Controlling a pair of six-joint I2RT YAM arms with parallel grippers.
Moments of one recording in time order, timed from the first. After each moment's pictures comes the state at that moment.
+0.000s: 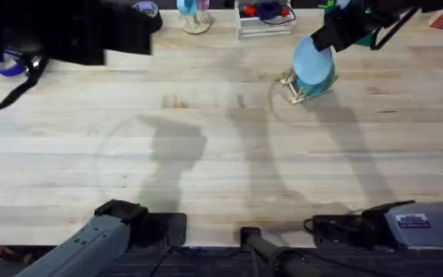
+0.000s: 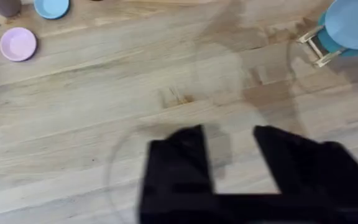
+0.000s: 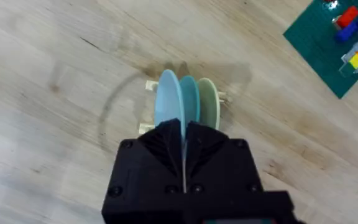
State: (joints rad) left arm -0.21 1.06 1.59 -1.35 0.04 -0.02; right arm 0.21 1.57 1.47 -0.95 0.00 -0.34
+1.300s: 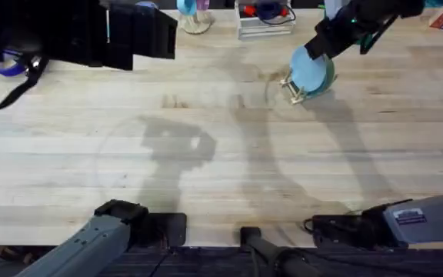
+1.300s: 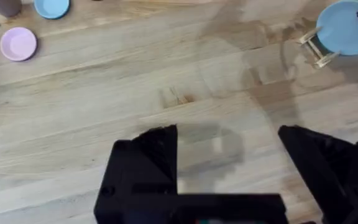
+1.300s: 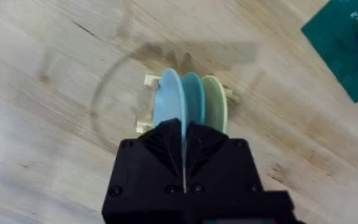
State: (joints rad) left arm -0.21 1.06 1.59 -1.35 0.04 -0.02; right arm 0.21 1.65 1.47 -0.95 0.00 -0.39
